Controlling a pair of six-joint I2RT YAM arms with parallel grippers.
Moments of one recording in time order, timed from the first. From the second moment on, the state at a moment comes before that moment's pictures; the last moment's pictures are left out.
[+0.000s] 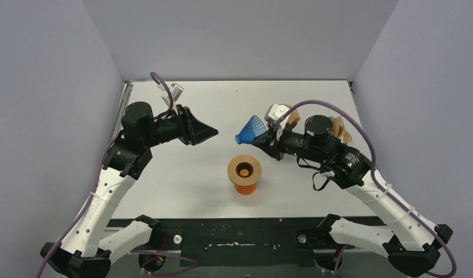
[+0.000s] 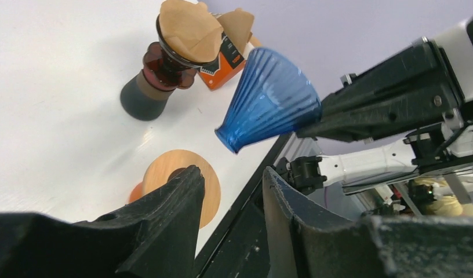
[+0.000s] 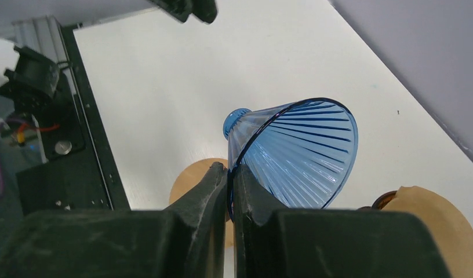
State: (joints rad) left arm -0.40 0.98 1.12 -0.28 0.65 -0.62; right arm 0.72 0.98 1.22 -0.47 -0.35 -0.12
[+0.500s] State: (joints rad) left arm -0.40 1.11 1.33 -0.52 0.61 -0.46; right arm 0.95 1.06 1.28 -0.67 -0.19 -0.64
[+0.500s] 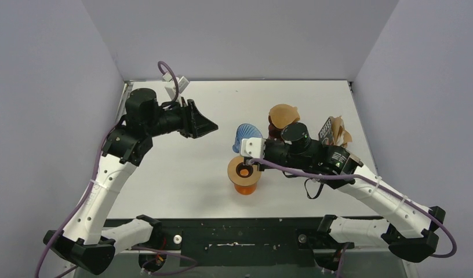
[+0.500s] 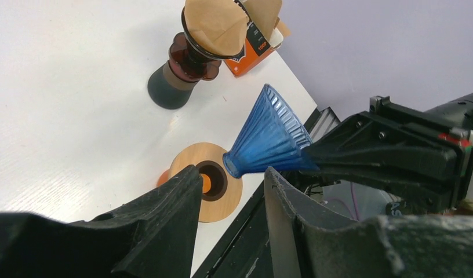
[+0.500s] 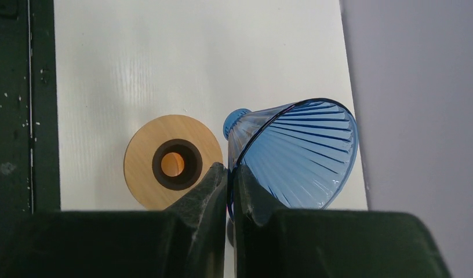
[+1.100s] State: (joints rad) left arm -0.67 1.31 1.56 -0.81 0.38 -0.26; right arm 1.15 1.18 1.37 -0.96 -0.08 -0.98
